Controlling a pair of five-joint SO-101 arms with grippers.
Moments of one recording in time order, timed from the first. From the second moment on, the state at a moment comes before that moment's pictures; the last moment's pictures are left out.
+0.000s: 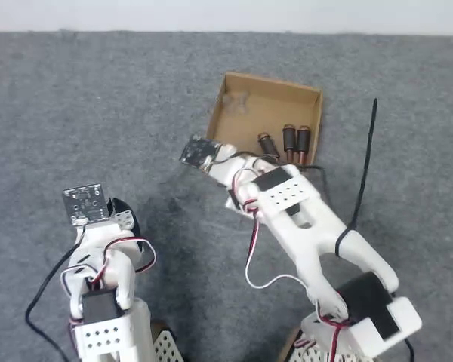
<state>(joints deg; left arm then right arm) -17.3 -103.2 97.2 54.6 7.0 -33.4 -5.1 34.7 42.6 39.1</state>
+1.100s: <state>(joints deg) -17.3 -103.2 97.2 54.0 7.0 -33.2 14.2 23.3 38.5 53.3</state>
